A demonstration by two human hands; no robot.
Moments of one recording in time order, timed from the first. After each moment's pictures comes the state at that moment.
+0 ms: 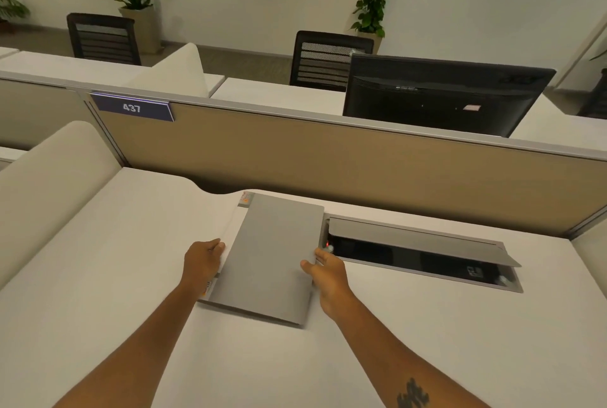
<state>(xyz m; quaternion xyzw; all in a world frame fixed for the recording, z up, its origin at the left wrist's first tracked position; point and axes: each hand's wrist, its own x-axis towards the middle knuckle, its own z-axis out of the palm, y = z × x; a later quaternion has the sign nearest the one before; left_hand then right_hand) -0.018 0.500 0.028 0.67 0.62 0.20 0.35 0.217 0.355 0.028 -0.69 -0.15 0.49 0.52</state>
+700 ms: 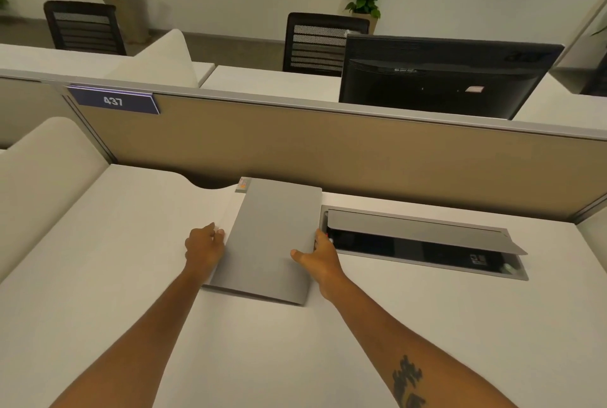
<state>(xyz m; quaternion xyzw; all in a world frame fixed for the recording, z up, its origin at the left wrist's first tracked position) 0.010 0.527 0.021 0.64 0.67 0.18 0.34 0.224 0.384 0.024 -0.73 -0.25 0.46 0.45</state>
